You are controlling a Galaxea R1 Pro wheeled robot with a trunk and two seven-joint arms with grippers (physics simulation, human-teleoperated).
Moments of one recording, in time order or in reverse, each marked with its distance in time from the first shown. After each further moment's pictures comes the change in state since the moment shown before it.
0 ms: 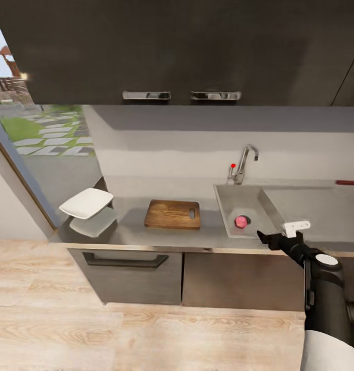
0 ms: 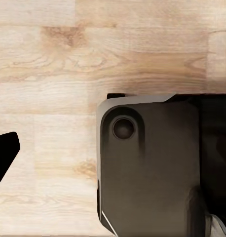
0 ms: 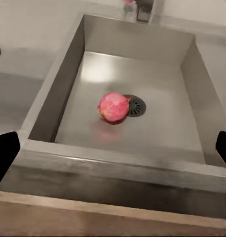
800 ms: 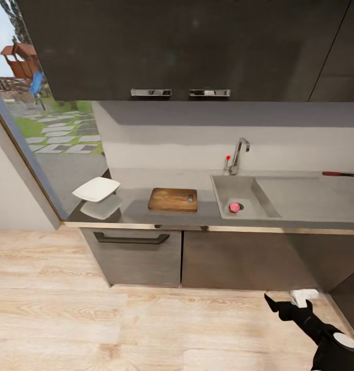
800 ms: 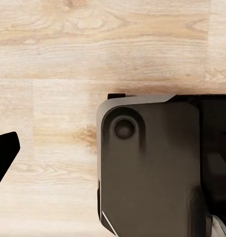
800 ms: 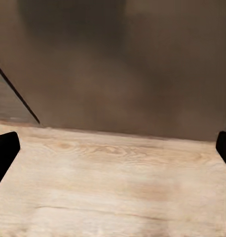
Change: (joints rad) left arm 0.000 0.000 0.003 -0.001 -0.001 0.000 0.001; right arm 0.051 0.135 -0.682 0.286 0.365 -0.516 0.309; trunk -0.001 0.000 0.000
